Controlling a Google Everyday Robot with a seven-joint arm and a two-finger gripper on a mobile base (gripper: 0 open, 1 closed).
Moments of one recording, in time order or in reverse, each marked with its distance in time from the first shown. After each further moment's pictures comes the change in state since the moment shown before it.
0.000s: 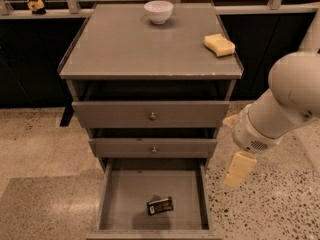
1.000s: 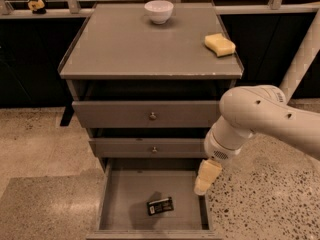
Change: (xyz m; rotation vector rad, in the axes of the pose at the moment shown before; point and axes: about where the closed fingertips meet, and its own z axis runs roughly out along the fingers) arm -0.010 -0.014 0.114 -0.051 0.074 0.114
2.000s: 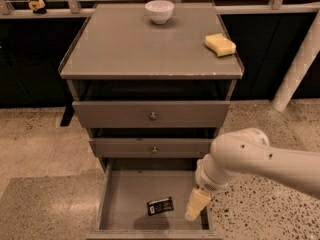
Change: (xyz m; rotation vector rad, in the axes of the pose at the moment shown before) arm 0.017 0.033 0.090 0.004 -0.042 -0.001
